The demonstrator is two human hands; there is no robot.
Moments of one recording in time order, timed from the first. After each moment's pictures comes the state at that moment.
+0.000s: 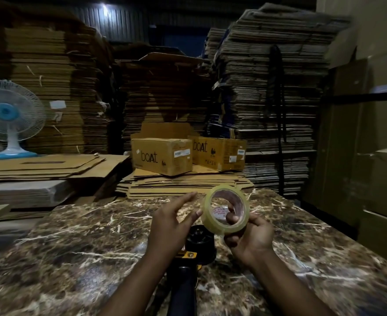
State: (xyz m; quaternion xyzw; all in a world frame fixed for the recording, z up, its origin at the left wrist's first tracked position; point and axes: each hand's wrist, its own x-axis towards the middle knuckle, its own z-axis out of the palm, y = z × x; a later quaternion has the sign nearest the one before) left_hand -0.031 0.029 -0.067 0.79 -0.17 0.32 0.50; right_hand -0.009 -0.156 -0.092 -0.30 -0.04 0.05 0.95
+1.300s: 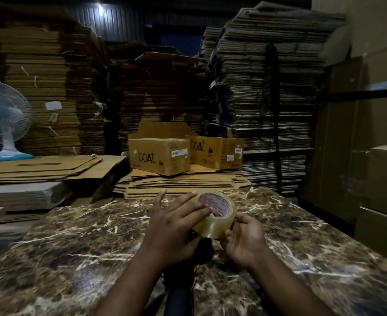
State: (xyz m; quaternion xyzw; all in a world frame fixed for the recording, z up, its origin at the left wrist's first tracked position) left_hand -0.030 0.040 -0.065 0.83 -0.34 0.44 0.05; right_hand -0.011 -0.152 -0.086 -0.32 0.03 0.12 0.94
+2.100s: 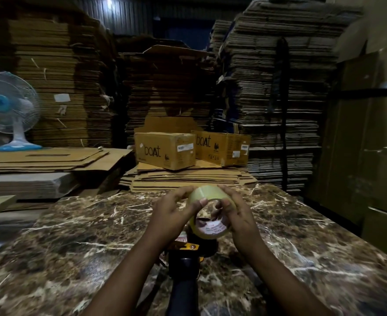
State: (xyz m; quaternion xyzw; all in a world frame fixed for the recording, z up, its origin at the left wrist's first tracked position) left_hand -0.030 0.040 -0.054 0.79 -0.18 0.24 0.53; right_hand -0.013 -0.139 -0.092 -0.66 -0.20 -0.19 0.70
